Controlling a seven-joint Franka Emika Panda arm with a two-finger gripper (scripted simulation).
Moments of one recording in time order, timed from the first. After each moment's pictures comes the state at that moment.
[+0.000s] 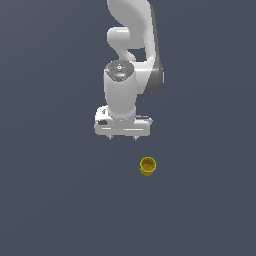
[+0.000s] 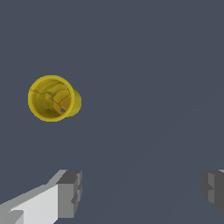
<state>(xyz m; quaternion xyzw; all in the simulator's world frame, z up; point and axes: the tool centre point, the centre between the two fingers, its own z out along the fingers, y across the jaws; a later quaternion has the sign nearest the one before) 0.005 -0.020 0.168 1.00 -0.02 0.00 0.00</state>
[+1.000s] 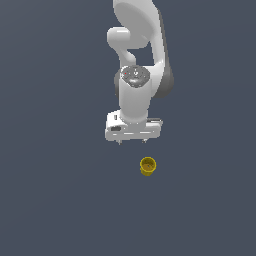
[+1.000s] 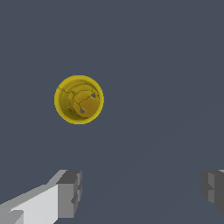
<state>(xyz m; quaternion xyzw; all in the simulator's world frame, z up) 0.017 0.017 0.160 1.00 0.04 0.01 0.00</state>
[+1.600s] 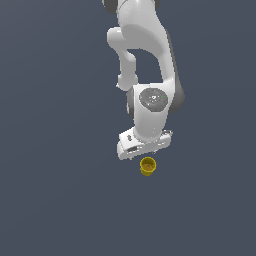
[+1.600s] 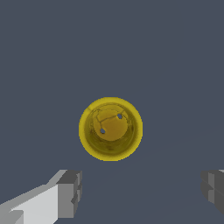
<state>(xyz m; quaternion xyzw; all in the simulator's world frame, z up) 0.056 0.060 0.123 0.99 0.15 0.00 0.00</state>
